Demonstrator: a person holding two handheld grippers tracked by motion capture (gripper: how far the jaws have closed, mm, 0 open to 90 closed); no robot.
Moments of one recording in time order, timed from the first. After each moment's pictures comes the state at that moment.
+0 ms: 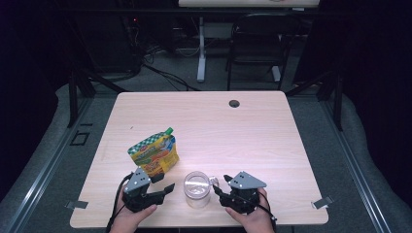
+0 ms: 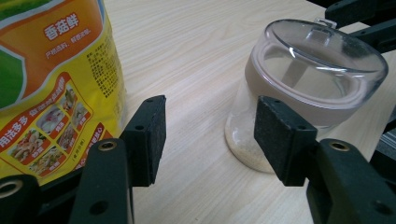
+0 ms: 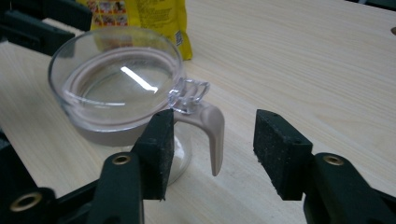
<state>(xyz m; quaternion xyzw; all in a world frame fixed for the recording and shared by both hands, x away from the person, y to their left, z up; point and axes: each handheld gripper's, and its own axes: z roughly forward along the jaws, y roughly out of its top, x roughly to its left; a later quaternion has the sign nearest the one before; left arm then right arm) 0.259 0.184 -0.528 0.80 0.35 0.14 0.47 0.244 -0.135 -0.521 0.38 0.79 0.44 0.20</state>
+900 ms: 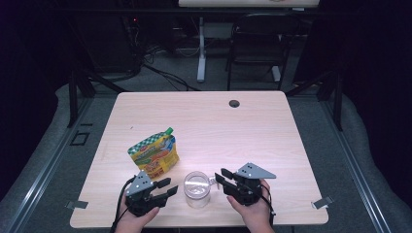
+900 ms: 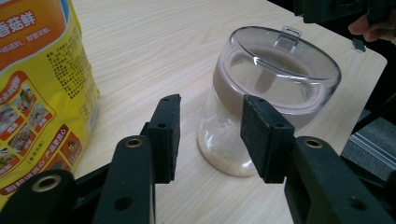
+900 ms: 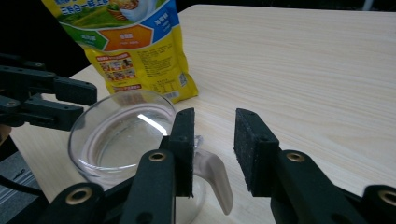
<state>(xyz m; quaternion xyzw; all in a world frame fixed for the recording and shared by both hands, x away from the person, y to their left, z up) 0.248 0.174 -0.526 0.79 0.35 0.12 0.49 0.257 -0.142 -0.507 0.42 0.74 0.51 0.16</state>
